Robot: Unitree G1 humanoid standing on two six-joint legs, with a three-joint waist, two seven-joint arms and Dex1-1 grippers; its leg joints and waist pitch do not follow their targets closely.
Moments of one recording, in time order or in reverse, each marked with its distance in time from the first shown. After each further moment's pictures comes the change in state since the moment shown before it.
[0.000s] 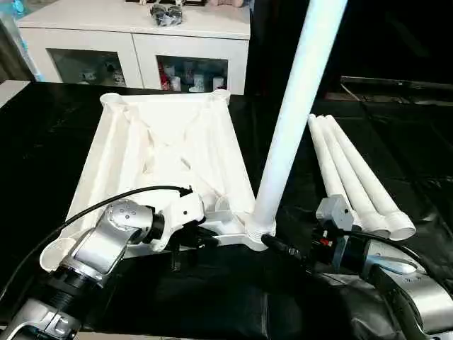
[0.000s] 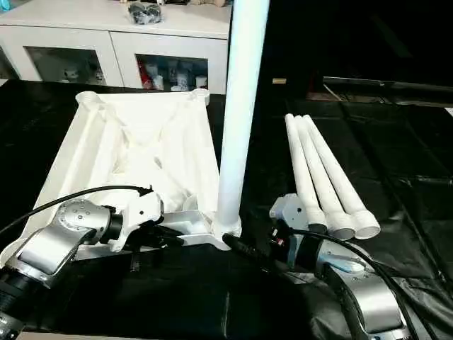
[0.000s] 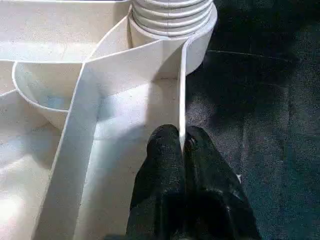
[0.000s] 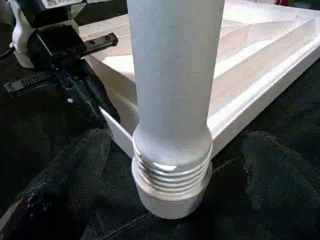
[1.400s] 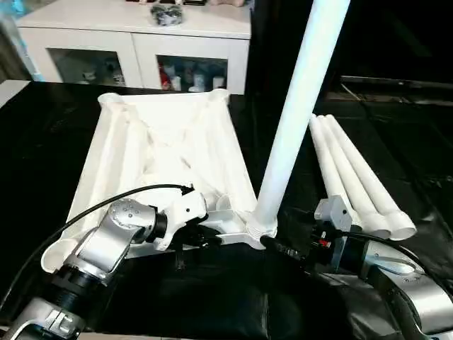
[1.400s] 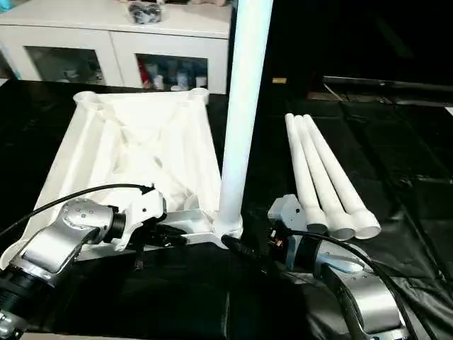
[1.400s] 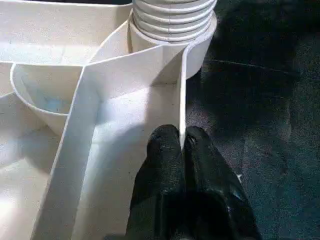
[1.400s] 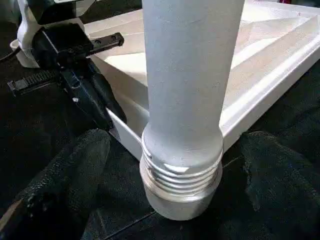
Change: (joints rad) left arm -0.011 -0.023 0.005 0.010 -0.009 0.026 0.004; right arm 0.000 0.000 0.007 0.000 -0.001 -0.001 0.000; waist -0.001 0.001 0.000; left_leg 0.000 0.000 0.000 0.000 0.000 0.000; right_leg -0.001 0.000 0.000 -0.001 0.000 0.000
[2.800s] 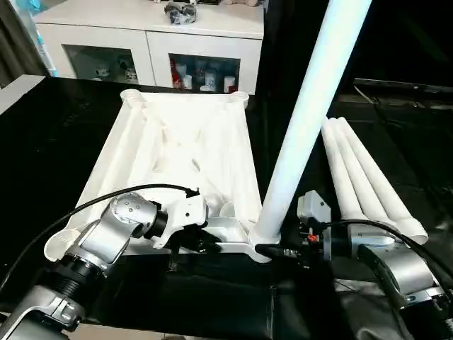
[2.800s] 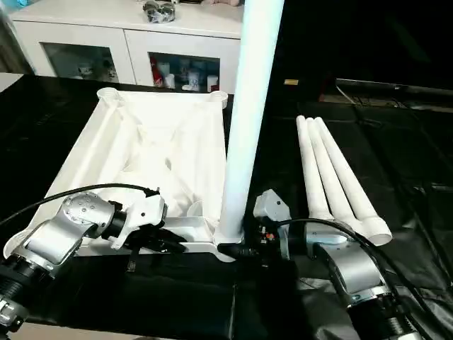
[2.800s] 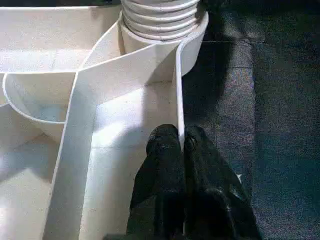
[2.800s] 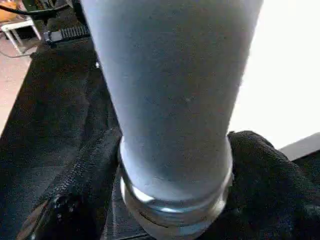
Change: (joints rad) left arm -0.059 0.021 -0.050 0.095 0.018 -0.158 -0.141; right arm -0.219 -0.033 0.125 0.286 -0.052 -0.076 0.263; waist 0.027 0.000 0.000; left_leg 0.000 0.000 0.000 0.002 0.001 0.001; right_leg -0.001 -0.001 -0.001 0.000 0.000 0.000
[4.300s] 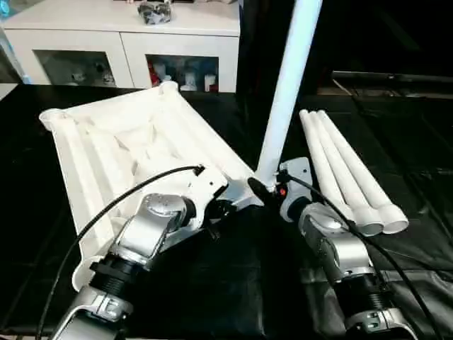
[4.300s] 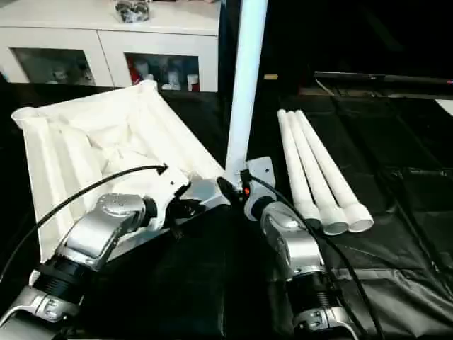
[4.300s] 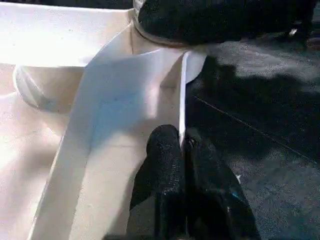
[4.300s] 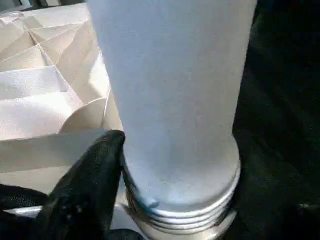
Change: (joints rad) left arm -0.022 -0.285 0.127 -0.041 0.053 0.407 0.521; right arm -0.154 0.413 -0.188 0.259 -0.104 0.032 -0.735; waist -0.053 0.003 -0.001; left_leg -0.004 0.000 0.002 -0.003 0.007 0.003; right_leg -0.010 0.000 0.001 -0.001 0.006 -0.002
